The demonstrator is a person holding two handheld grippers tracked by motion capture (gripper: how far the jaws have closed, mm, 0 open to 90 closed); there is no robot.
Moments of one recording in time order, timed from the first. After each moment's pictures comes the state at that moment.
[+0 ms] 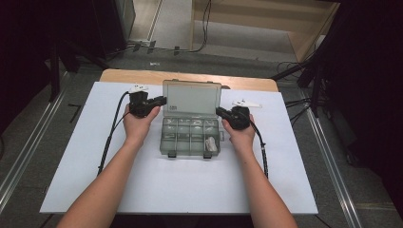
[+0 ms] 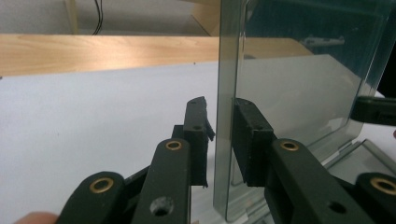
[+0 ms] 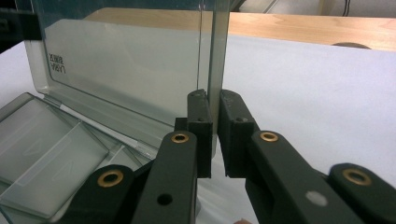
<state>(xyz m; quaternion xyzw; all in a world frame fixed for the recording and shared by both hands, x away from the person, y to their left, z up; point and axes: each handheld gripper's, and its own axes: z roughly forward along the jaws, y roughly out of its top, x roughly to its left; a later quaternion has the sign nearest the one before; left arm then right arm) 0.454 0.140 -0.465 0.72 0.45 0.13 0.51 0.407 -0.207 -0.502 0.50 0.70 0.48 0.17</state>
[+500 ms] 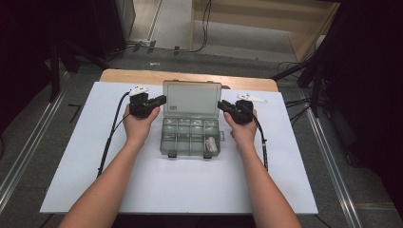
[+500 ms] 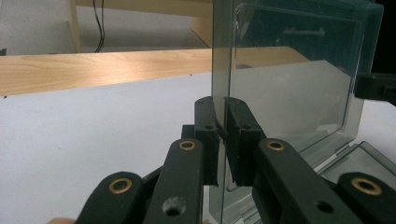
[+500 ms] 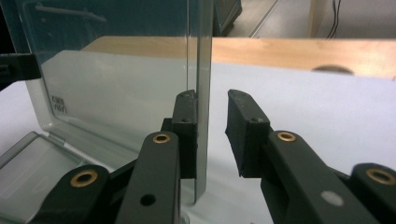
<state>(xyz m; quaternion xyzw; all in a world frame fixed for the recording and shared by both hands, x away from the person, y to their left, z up) 0.445 0.139 -0.467 0.72 0.44 0.15 0.52 0.417 -0.213 -0.482 0.51 0.67 0.50 0.18</state>
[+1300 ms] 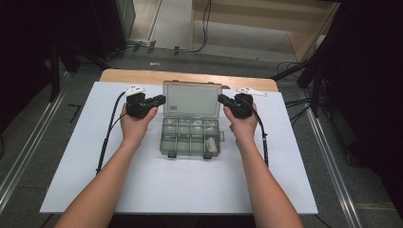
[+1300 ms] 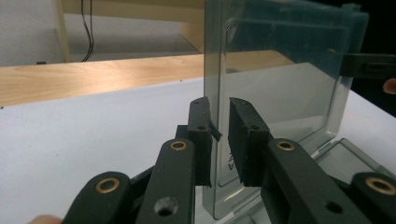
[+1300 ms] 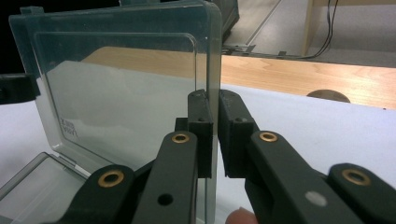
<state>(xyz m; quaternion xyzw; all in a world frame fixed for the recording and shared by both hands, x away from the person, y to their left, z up) 0.437 0.151 -0.456 0.72 0.41 0.14 0.54 0.420 -0.208 -0.460 0.51 0.67 0.50 0.19</state>
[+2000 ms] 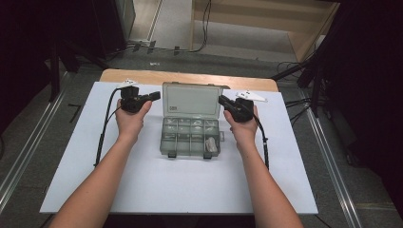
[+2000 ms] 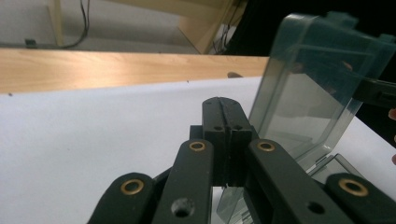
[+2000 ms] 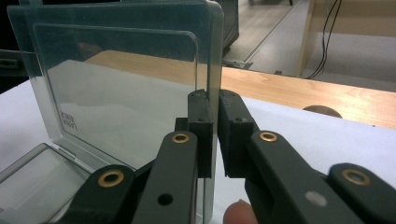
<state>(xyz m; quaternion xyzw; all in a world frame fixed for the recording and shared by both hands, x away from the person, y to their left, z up) 0.461 0.163 -0.455 0.71 0.45 0.08 0.54 0.406 -0.206 -0.464 0.48 0.67 0.52 0.23</state>
